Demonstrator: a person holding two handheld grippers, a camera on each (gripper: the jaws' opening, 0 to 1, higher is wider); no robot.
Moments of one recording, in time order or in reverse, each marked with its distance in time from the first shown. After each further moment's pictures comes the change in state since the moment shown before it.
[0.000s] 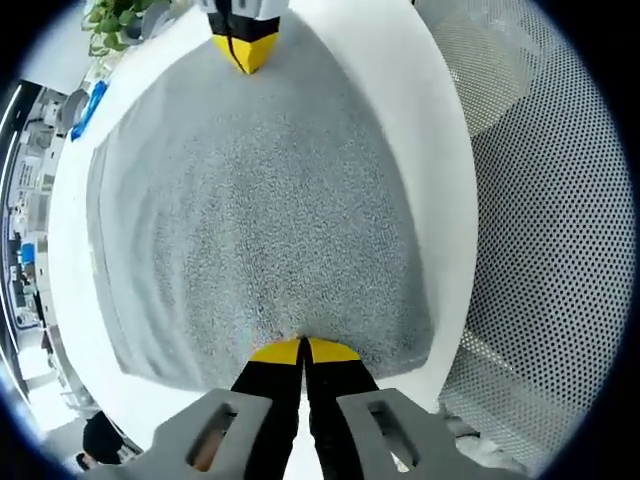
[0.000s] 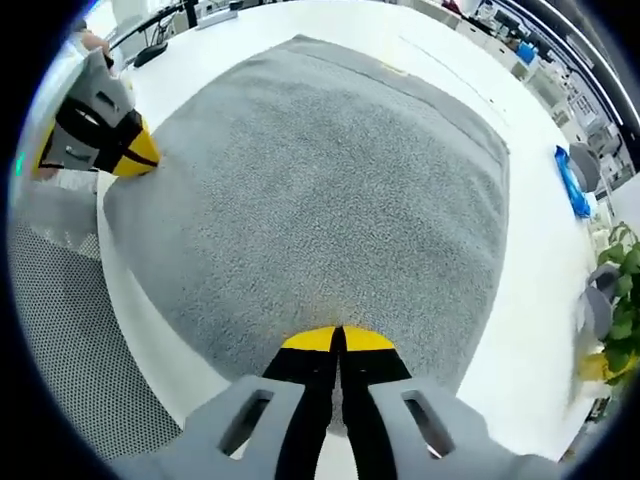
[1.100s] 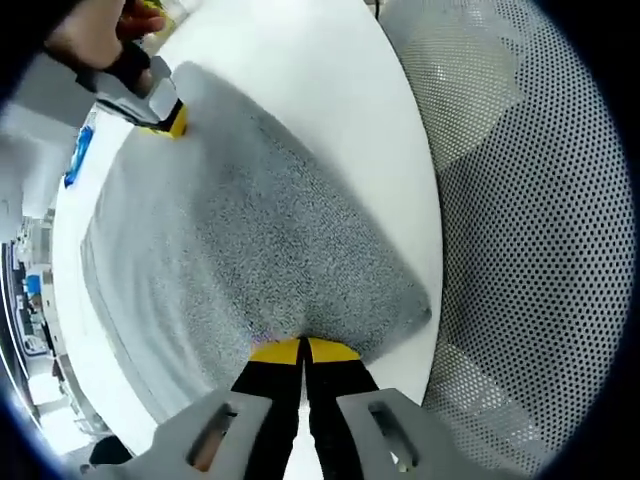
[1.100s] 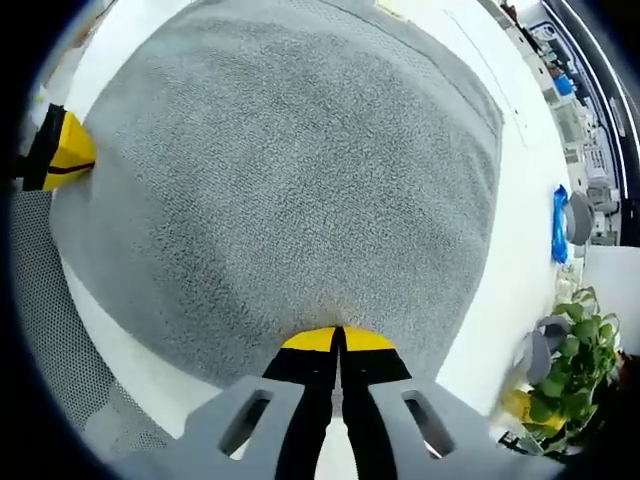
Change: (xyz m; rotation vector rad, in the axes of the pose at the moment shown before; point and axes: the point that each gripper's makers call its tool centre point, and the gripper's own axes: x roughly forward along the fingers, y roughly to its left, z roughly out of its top) left arm -0.006 -0.025 0.054 0.091 -0.080 0.023; right arm 0.007 -0.049 -0.002 -0.224 0.268 -0.131
